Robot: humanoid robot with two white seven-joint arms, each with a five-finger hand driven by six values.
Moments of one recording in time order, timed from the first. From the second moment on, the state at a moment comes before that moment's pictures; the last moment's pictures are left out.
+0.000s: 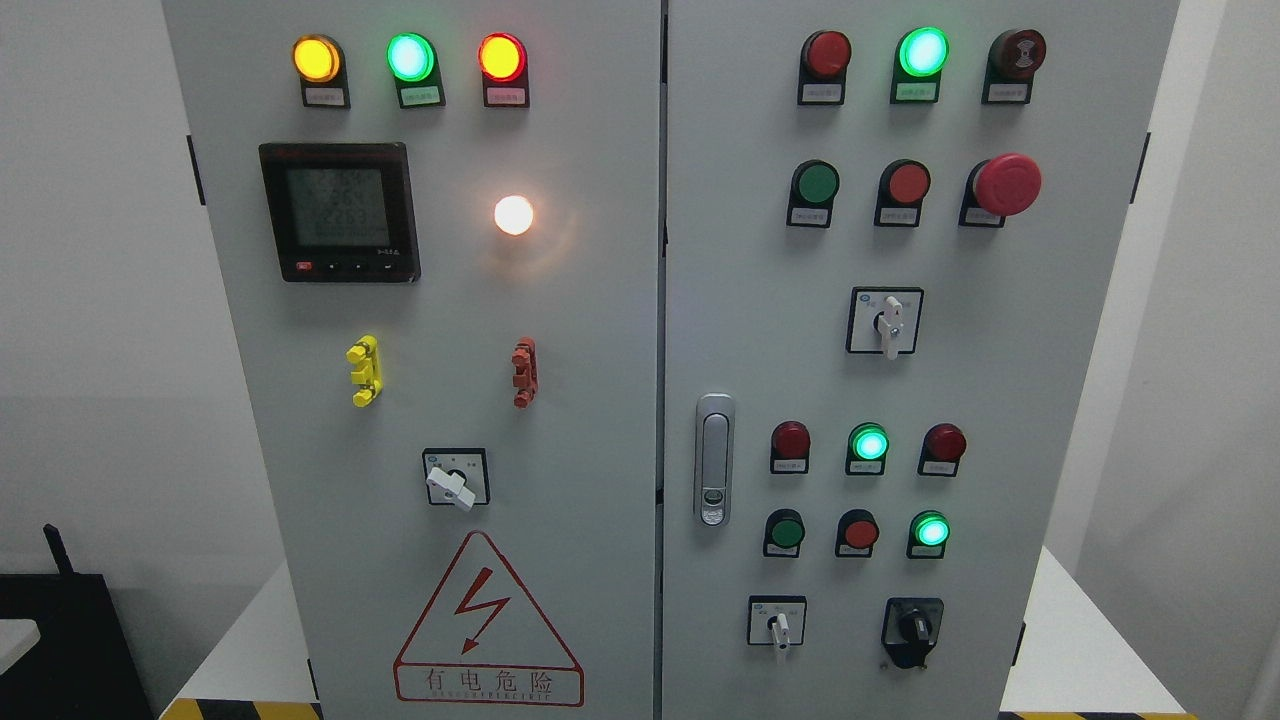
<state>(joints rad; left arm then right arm) -0.04 -0.09 0.04 0.00 0.00 -0.09 0.00 0.12 -0.09 0.28 -1.75 0.15 -0.41 -0.08</state>
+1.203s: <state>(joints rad) -0.04 -0.09 0.04 0.00 0.00 -0.09 0.00 0.06 -0.01 0.27 -1.78 0.77 -0.40 -0.41</state>
